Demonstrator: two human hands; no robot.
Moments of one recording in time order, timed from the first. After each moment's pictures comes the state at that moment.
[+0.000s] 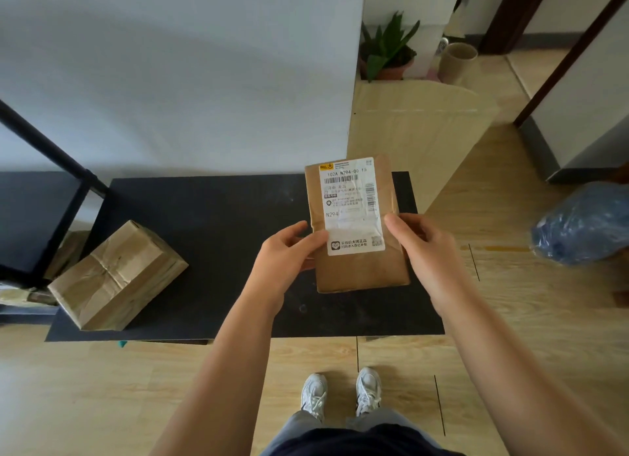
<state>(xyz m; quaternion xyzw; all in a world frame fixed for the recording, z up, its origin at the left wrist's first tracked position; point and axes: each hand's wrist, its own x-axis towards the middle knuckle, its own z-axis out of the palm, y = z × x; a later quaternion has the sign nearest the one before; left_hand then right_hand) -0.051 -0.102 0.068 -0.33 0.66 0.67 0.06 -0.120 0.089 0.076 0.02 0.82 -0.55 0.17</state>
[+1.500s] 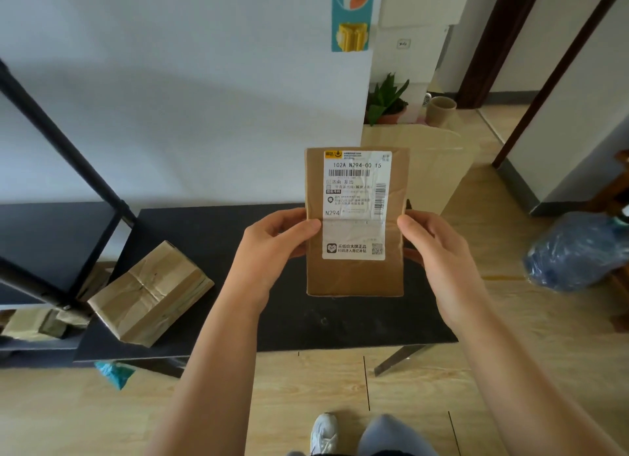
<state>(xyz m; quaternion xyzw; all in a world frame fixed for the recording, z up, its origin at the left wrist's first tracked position) 0.011 -0.140 0.151 -0.24 0.72 0.65 -0.04 -0.050 0.064 0.135 -0.05 0.76 -0.64 0.10</state>
